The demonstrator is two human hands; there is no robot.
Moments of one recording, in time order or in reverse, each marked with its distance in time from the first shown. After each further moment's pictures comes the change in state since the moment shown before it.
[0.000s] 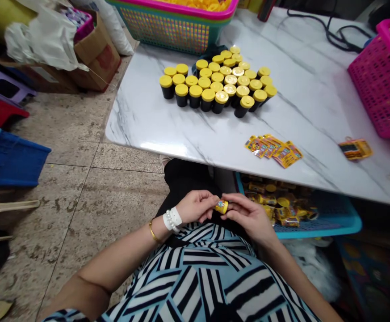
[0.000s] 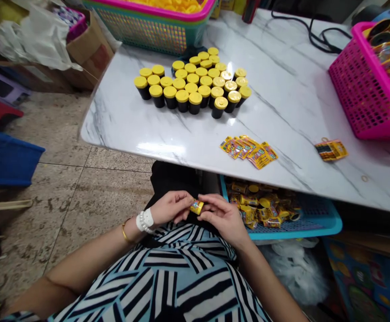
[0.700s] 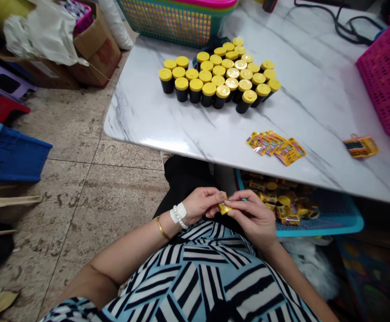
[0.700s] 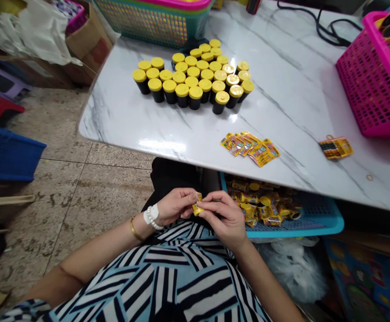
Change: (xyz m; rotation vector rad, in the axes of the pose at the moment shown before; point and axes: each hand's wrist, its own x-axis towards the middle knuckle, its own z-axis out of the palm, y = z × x) left_hand 0.012 0.000 0.018 -0.362 0.015 -0.053; right_hand -0.007 -0.009 -0.005 -0.489 0.050 -0.574
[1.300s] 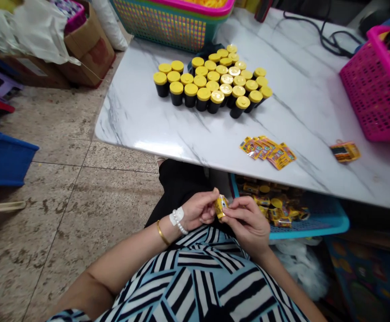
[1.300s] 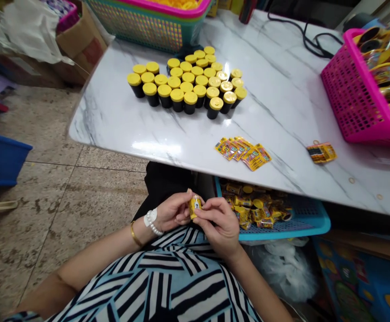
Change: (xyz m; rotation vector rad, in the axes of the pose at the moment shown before) left_hand 0.010 -0.003 0.005 -0.179 -0.075 -0.086; right_hand -0.010 0.004 0.010 -0.039 0.087 -0.038
